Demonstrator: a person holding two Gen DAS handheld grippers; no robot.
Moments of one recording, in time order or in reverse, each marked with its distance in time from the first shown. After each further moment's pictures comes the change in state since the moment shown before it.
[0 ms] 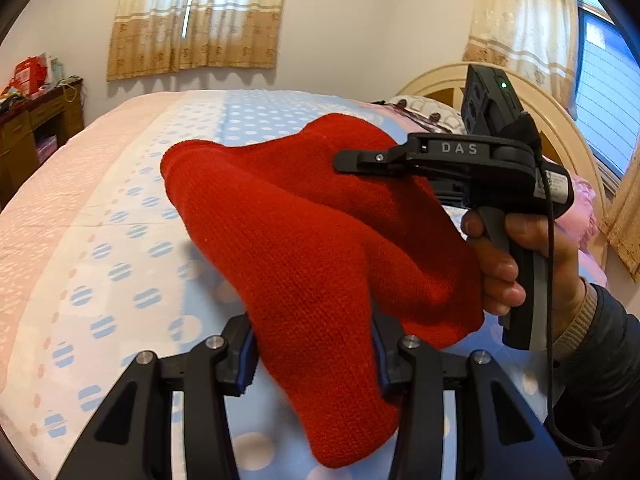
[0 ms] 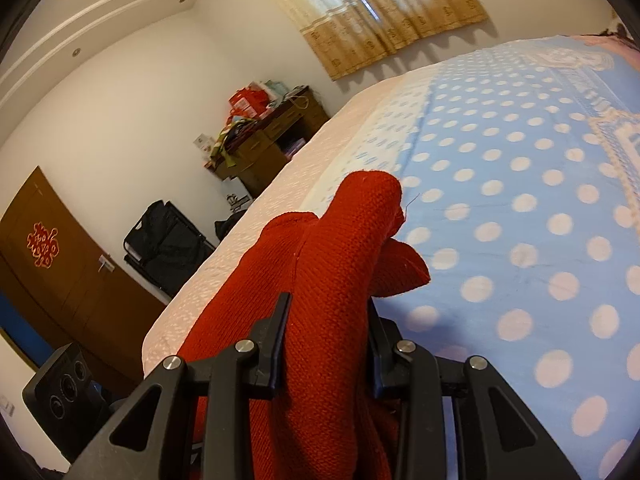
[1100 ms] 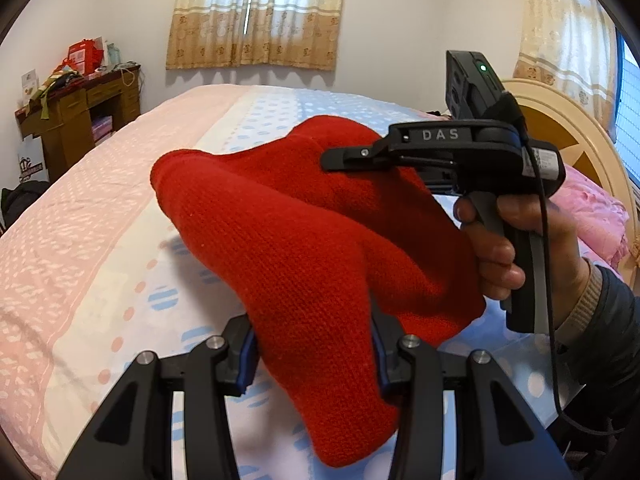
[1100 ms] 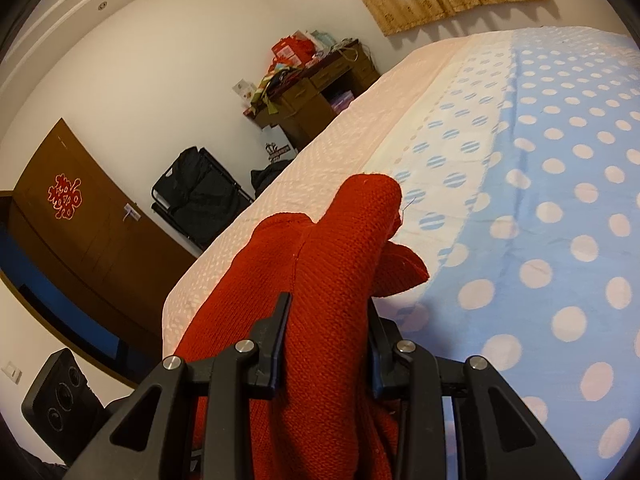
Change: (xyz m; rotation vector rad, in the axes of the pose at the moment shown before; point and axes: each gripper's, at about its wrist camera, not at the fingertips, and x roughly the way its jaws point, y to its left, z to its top) left arm -0.031 0.047 -0.037 -0.093 -0.010 0.163; right arm 0.100 0.075 -0.014 -0.090 0.178 0.123
